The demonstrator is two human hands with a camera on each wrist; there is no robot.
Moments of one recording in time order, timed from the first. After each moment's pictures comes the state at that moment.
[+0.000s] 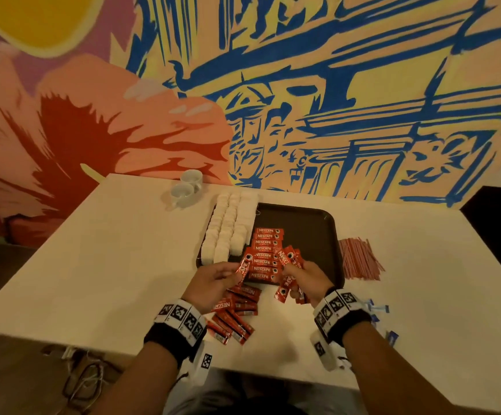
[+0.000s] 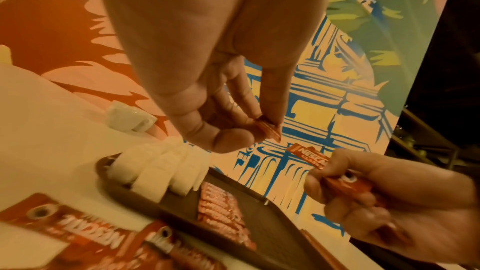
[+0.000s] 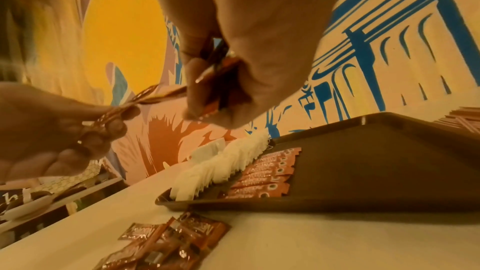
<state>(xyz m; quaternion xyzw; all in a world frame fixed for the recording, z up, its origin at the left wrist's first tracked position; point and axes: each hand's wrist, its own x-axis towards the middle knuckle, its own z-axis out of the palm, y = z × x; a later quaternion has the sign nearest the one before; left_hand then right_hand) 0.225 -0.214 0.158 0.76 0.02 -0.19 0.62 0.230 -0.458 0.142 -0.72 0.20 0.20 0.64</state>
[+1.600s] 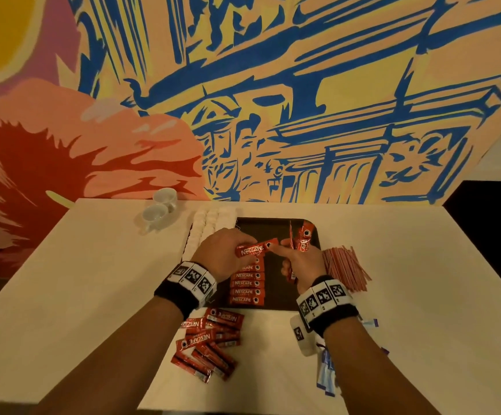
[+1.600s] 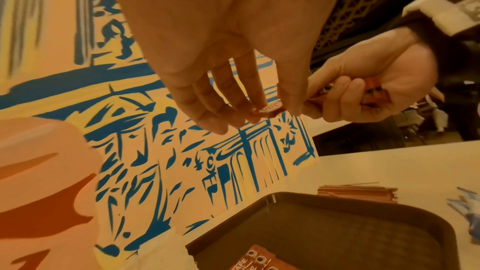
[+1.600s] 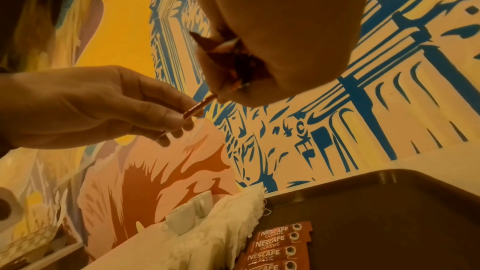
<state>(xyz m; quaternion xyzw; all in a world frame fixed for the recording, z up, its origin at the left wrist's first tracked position) 0.331 -0.292 0.219 0.95 -0.25 -0.04 0.21 0.284 -0.482 0.187 -0.62 0.26 0.00 0.74</state>
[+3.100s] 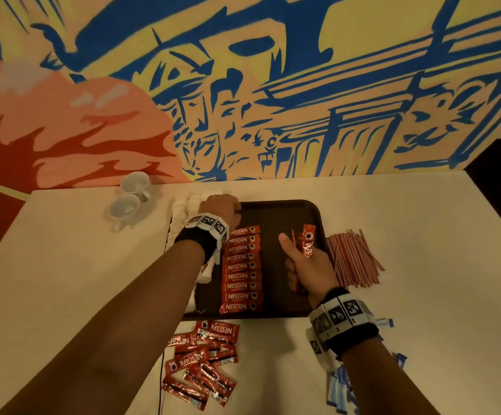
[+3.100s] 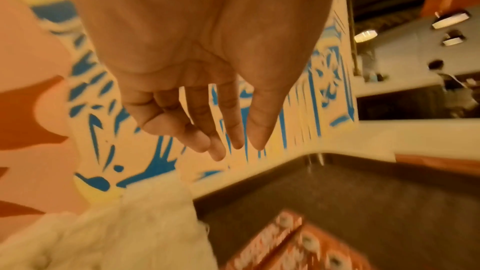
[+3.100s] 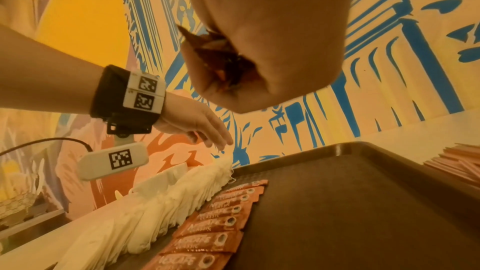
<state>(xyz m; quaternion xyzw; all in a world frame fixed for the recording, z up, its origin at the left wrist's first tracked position) 0.502 -0.346 0.137 0.98 -0.16 -0.11 0.10 0.316 -0.511 0.144 -0.61 0.30 0.08 0.73</state>
